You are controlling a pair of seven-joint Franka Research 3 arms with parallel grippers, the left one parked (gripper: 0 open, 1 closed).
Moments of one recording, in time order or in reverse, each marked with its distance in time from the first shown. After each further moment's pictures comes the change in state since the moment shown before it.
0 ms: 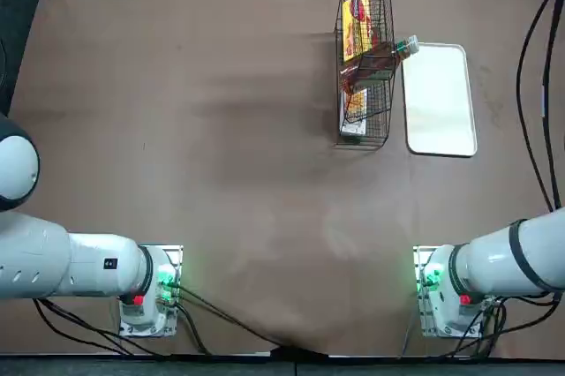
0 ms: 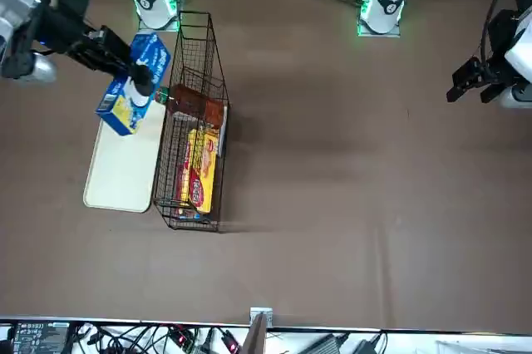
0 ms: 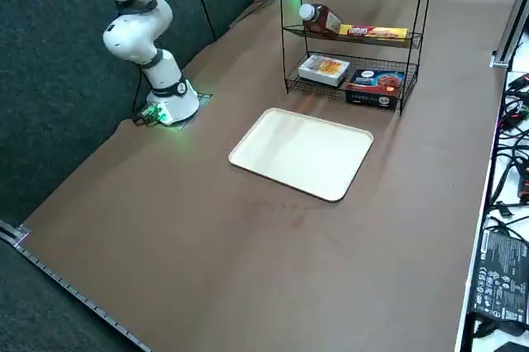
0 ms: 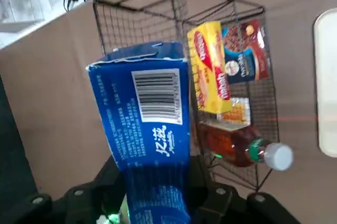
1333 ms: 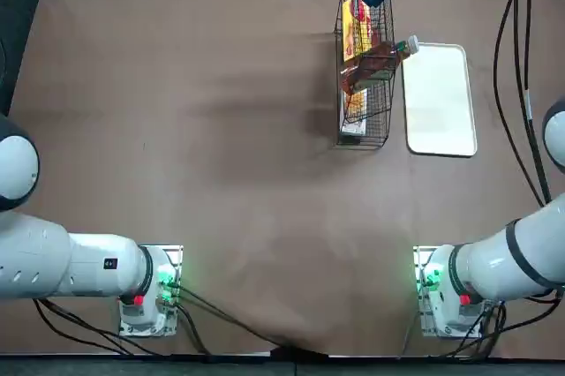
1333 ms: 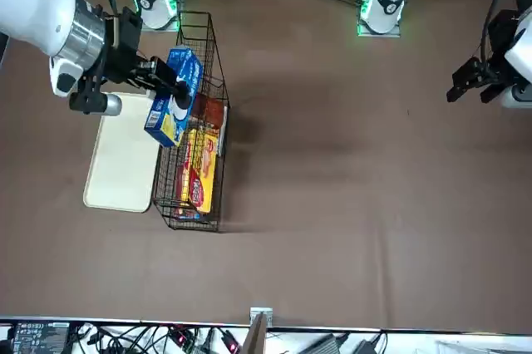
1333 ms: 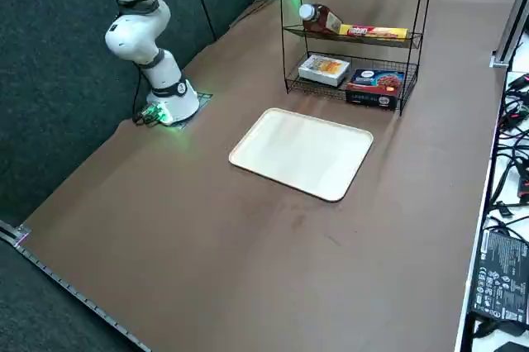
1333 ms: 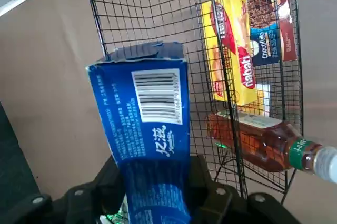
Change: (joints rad) arm 0.113 0.103 0.004 0.000 0.000 0.041 0.073
